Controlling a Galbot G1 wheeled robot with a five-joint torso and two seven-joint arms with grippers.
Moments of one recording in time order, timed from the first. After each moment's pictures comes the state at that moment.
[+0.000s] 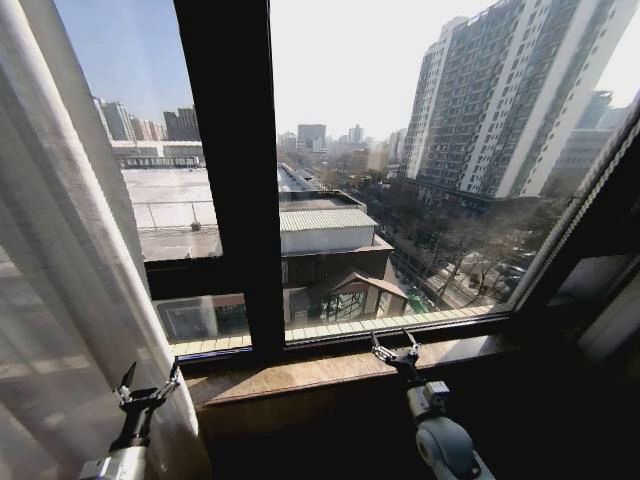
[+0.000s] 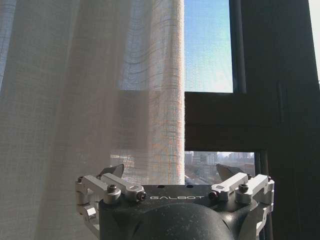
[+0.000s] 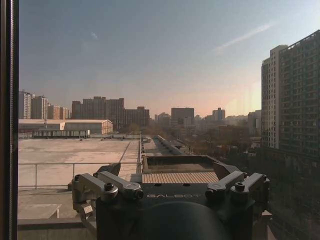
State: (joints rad) left arm 1.63 -1.31 -0.83 -1.85 -0.41 -0.44 0.08; right arm -1.36 1.19 0.44 1.88 0.32 0.10 0.11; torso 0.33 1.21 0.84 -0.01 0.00
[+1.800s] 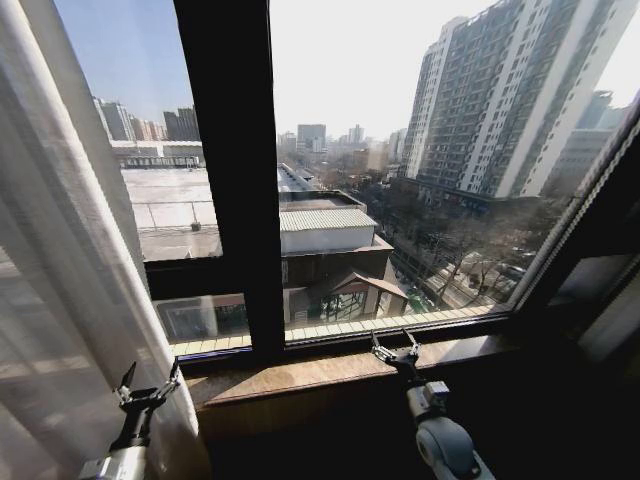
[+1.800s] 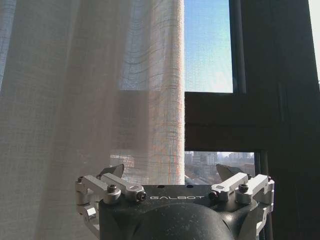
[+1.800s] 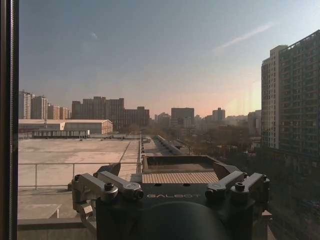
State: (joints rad) left arm 1.63 -1.31 -0.83 -1.85 -0.41 -0.44 0.08; right arm -1.36 1.19 0.44 1.88 0.32 0.10 0.11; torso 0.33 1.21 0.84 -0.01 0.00
